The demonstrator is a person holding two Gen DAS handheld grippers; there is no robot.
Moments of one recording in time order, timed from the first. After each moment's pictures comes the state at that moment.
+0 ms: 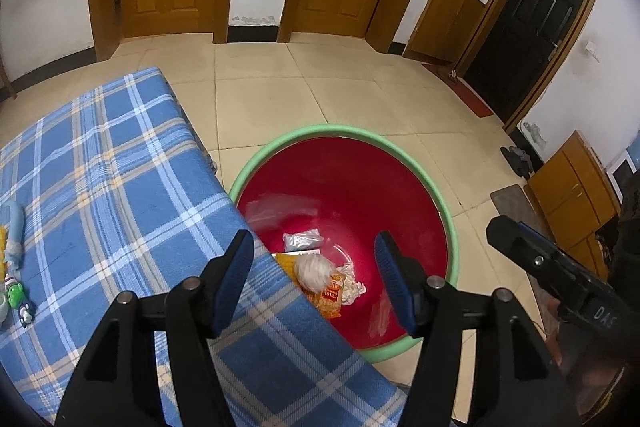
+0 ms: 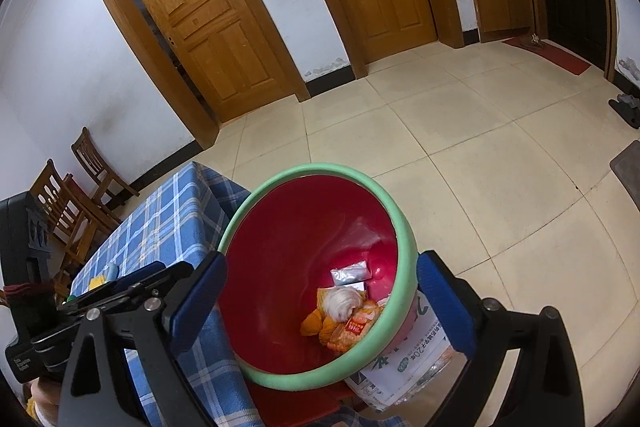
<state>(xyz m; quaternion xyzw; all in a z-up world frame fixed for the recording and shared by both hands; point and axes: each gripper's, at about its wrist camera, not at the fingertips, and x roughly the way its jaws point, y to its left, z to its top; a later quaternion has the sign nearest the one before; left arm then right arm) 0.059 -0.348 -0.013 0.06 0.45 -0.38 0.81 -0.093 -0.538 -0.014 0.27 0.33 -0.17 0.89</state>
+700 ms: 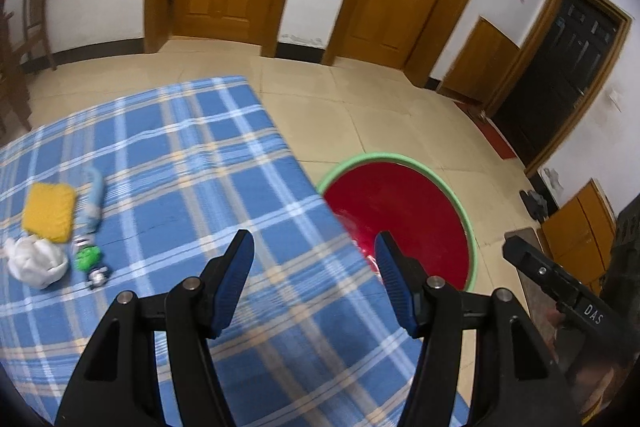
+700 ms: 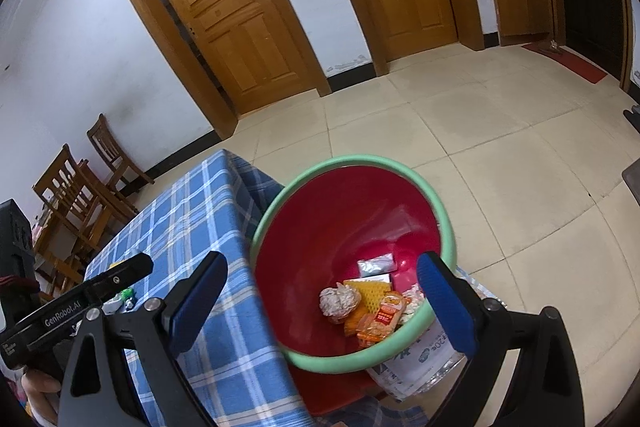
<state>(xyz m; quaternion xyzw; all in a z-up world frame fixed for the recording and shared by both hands) 0.066 -0.260 0.015 0.00 0.43 -0.31 0.85 -0.088 -0.504 0.001 0.26 0.33 -0.14 0.90</state>
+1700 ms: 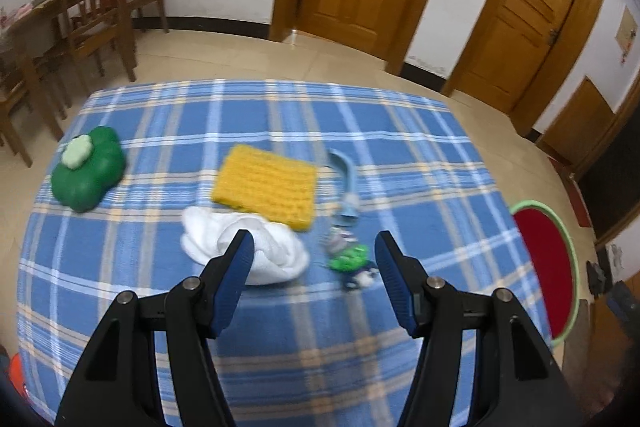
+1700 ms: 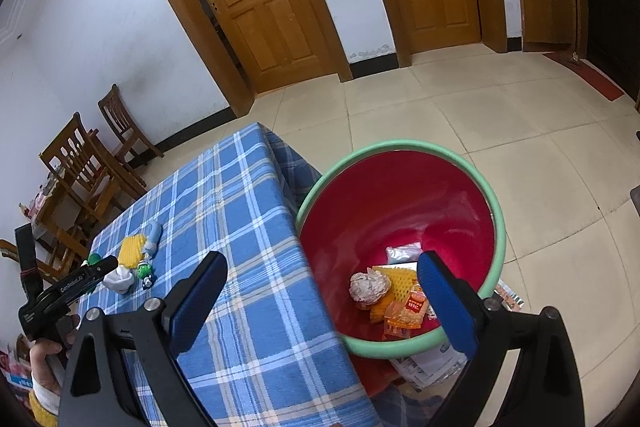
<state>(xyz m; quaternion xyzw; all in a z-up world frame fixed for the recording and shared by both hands) 0.124 -0.090 -0.013 -0.04 0.44 -0.12 0.89 -0.060 -0.452 0.007 0.23 0.36 -0.11 0.90</state>
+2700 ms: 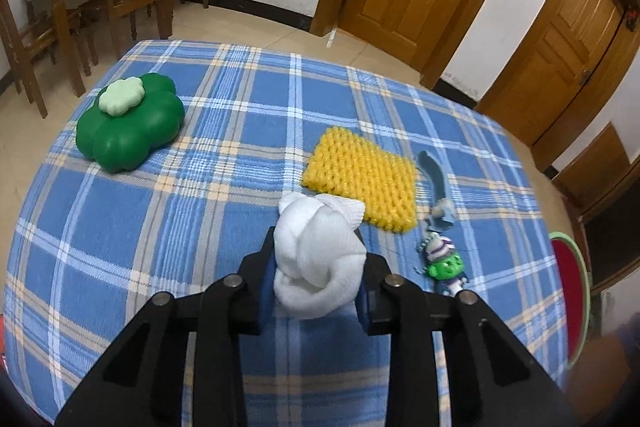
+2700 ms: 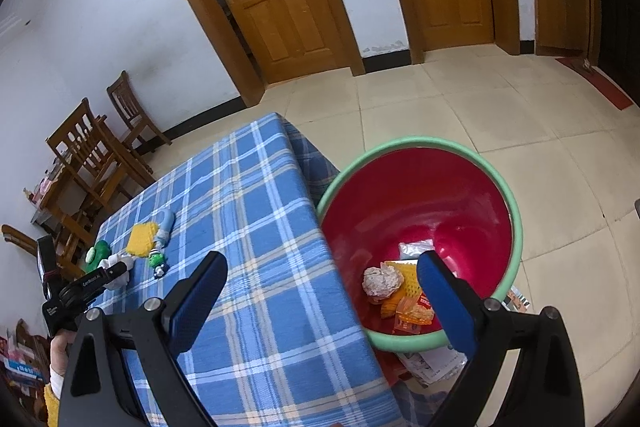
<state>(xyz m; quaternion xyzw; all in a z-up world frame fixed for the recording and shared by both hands) 0.134 -0.029 -0.046 -0.11 0.45 -0.07 0.88 -0.056 -0.433 0.016 0.21 0.37 -0.09 0.90</state>
